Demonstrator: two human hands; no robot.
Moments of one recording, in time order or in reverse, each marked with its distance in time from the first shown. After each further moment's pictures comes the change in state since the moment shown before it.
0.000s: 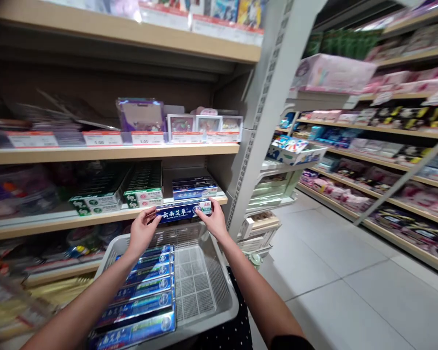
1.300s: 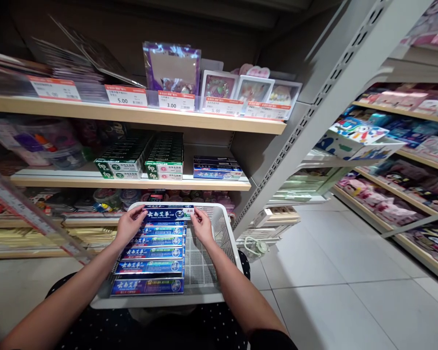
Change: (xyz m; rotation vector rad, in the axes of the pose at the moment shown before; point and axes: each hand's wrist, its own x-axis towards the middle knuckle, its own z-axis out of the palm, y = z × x) left_hand -0.039 -0.072 -0.129 0.440 0.087 -0.186; right_hand -0.094 0.043 0.094 0.170 -0.237 0.167
